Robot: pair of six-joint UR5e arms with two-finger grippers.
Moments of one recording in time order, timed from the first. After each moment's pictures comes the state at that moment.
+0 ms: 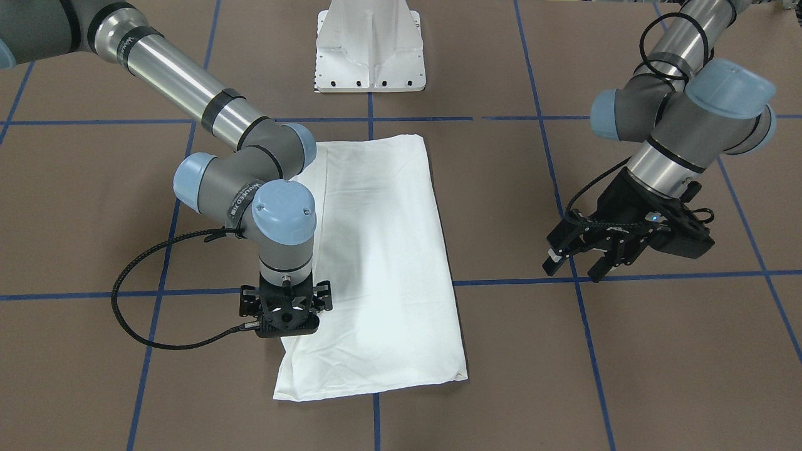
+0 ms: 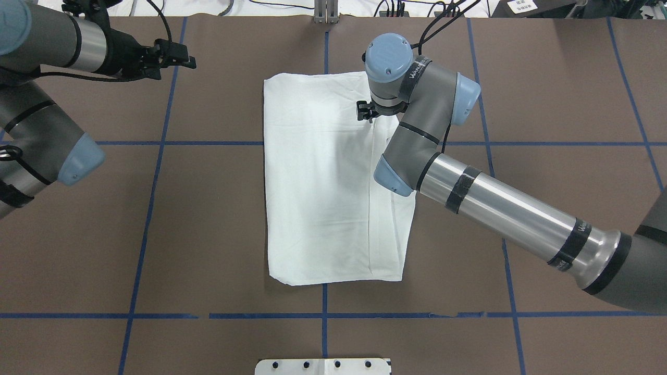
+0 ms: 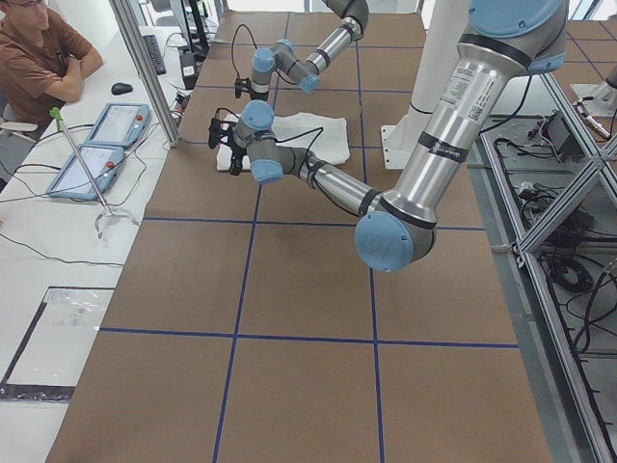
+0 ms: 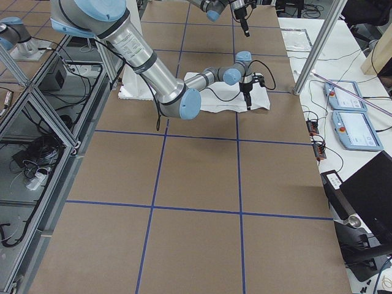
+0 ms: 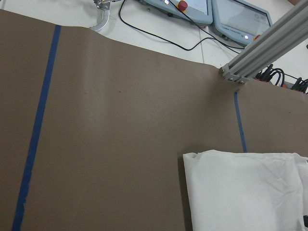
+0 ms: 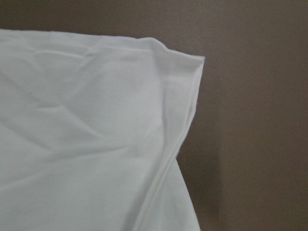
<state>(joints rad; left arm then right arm) -0.97 -2.02 -1.54 -2.37 -2.04 -1.22 0.71 -0.67 1.07 -1.35 1.76 0.91</state>
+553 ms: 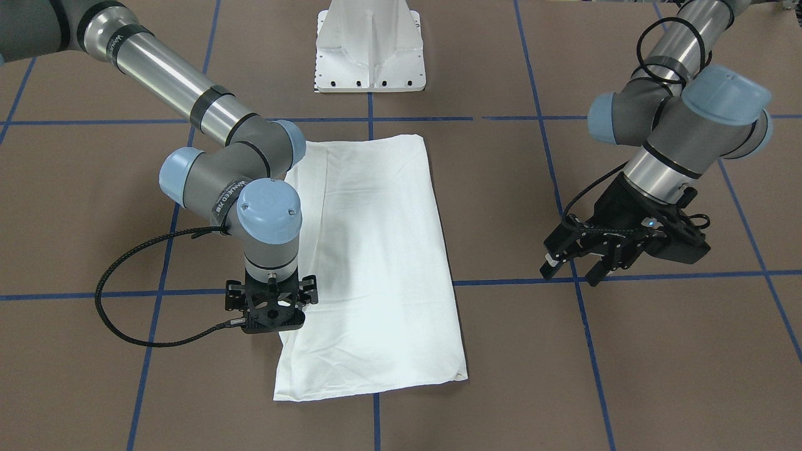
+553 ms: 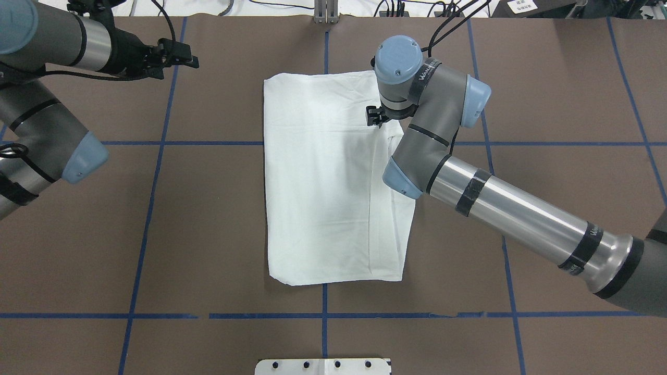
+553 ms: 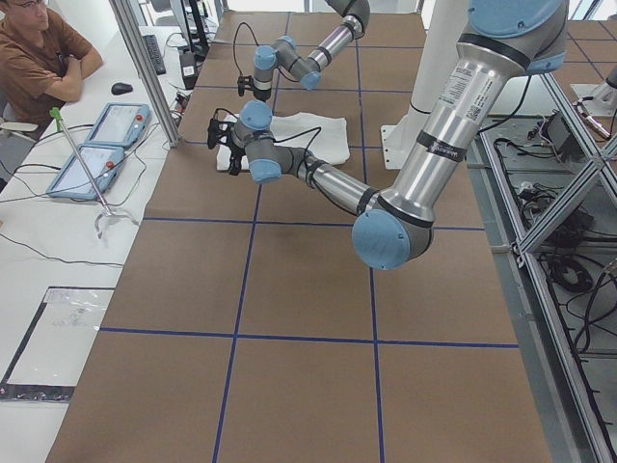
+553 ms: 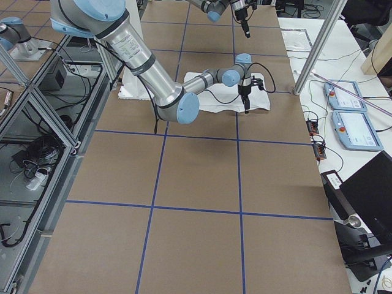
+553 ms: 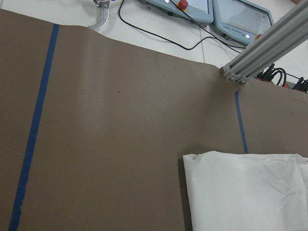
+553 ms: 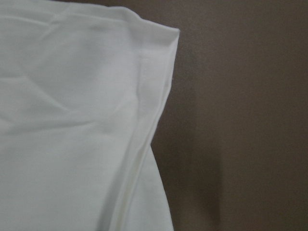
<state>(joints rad) -0.97 -2.04 -1.52 -2.38 -2.03 -1.22 0.73 -0.73 1.15 -1.43 1.79 0.87</state>
